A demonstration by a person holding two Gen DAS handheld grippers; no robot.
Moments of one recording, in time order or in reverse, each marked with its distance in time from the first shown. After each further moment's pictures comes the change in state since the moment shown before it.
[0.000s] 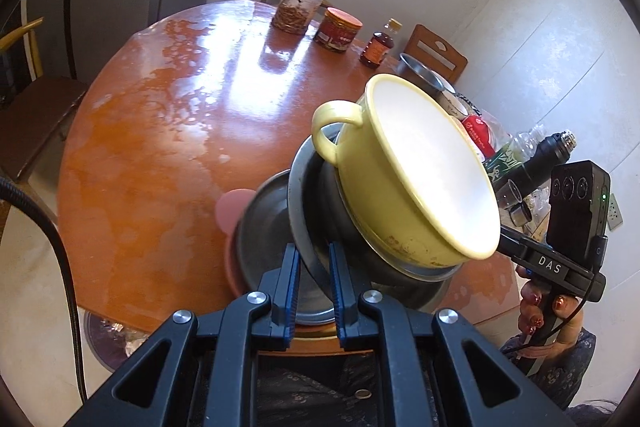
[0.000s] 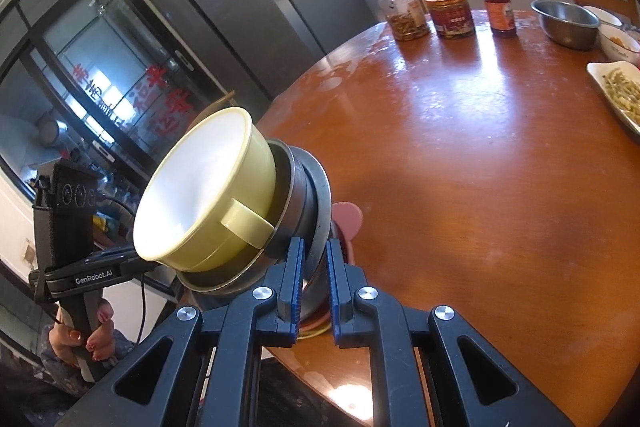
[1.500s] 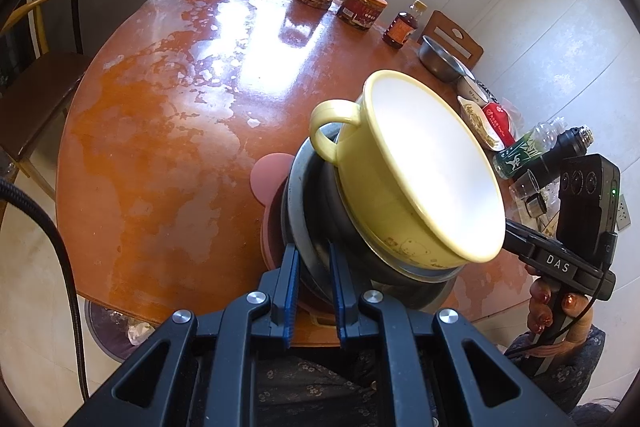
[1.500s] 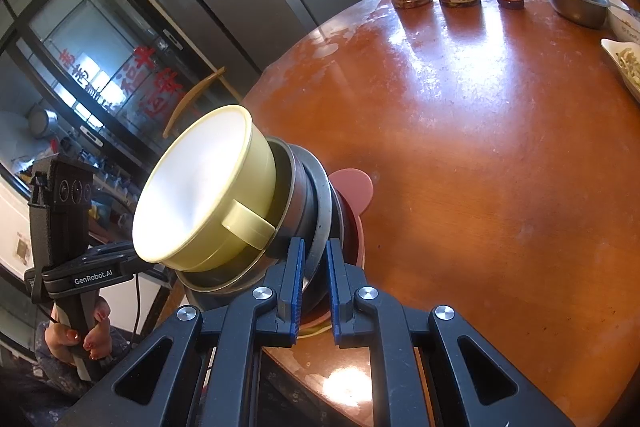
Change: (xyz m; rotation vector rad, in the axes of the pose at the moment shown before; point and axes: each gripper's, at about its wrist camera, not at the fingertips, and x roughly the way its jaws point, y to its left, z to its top) left arm 0.027 0.032 -0.011 -0.041 0.068 0.016; right arm 0.040 0.003 -0.010 0.009 0.080 -0.030
